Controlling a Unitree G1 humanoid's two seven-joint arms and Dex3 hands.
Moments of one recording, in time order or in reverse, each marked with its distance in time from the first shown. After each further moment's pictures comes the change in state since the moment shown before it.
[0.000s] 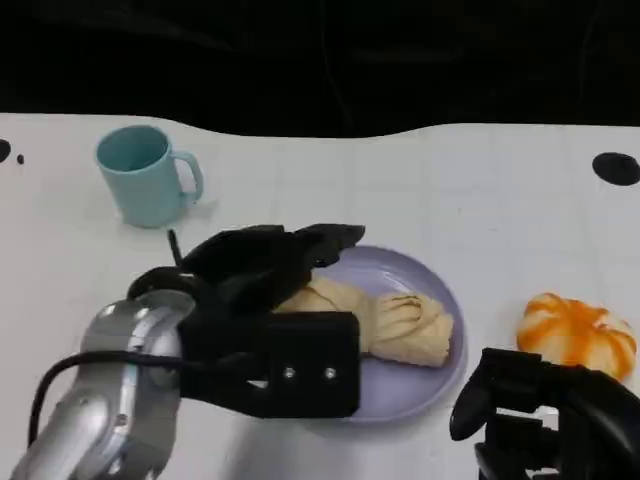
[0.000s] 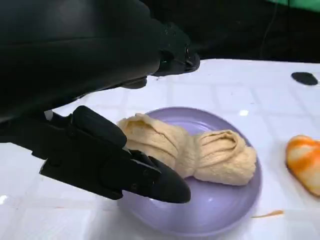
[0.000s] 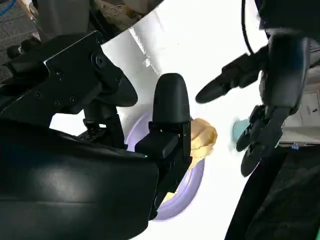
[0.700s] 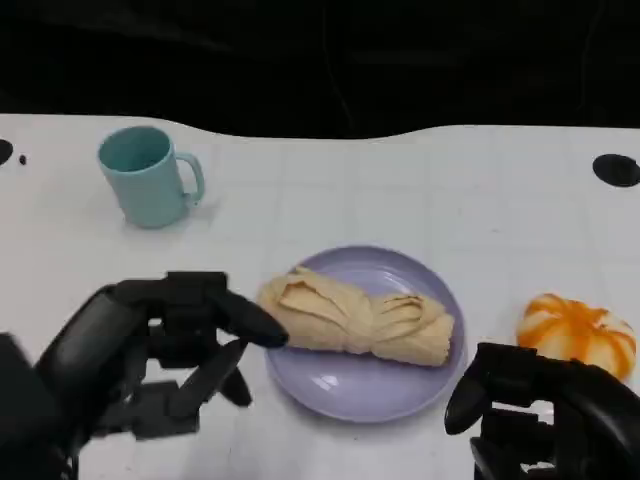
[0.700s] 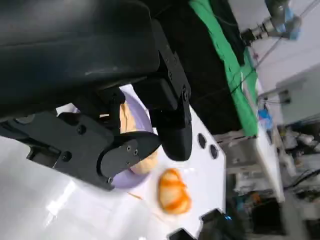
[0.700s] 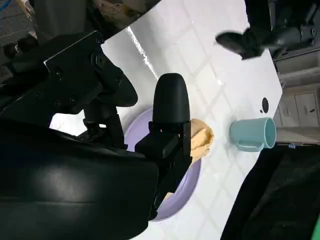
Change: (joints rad) left arm 0.526 -0.159 0.476 -0.334 -0.817 0.064 0.142; right arm -0.023 0.007 0.009 -0.004 0.001 0.024 -0.014
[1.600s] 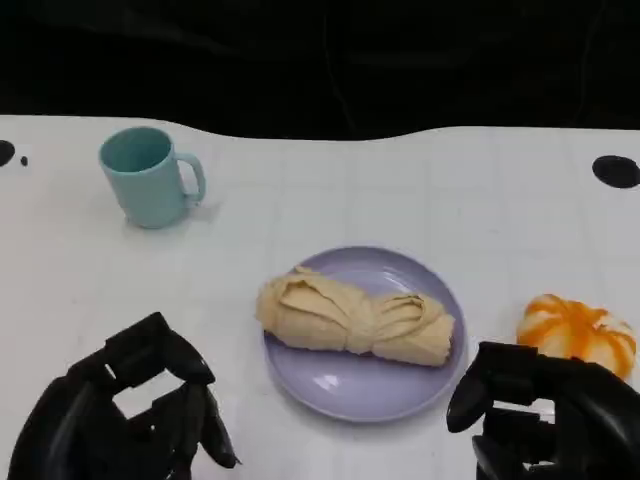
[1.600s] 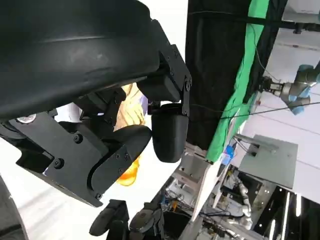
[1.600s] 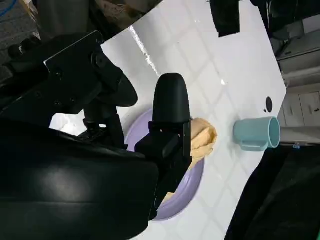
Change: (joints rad) left arm 0.193 -0.120 0.052 -0.066 -0.400 0.181 0.211; right arm -0.013 -0.002 -0.010 0.017 0.001 0.016 0.012
